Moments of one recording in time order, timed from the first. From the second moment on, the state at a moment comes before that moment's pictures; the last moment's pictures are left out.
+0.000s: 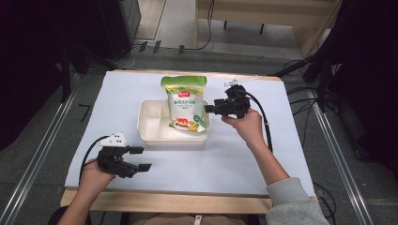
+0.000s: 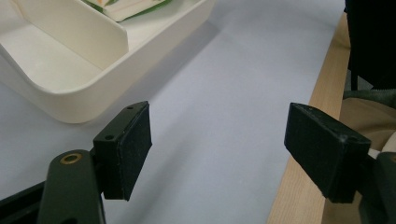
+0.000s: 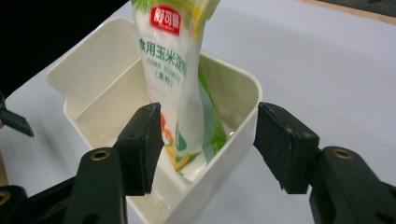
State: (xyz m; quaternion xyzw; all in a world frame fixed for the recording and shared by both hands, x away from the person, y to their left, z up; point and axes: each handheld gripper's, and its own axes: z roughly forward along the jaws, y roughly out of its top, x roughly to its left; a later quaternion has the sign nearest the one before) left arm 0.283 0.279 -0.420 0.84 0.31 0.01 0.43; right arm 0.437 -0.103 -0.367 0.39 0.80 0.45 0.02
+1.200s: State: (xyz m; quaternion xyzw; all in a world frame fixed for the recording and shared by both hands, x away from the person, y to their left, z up) left arm 0.285 0.271 -0.423 0.86 0.30 0.00 0.42; right arm 0.339 -0.140 -0.429 0.34 0.84 0.42 0.03
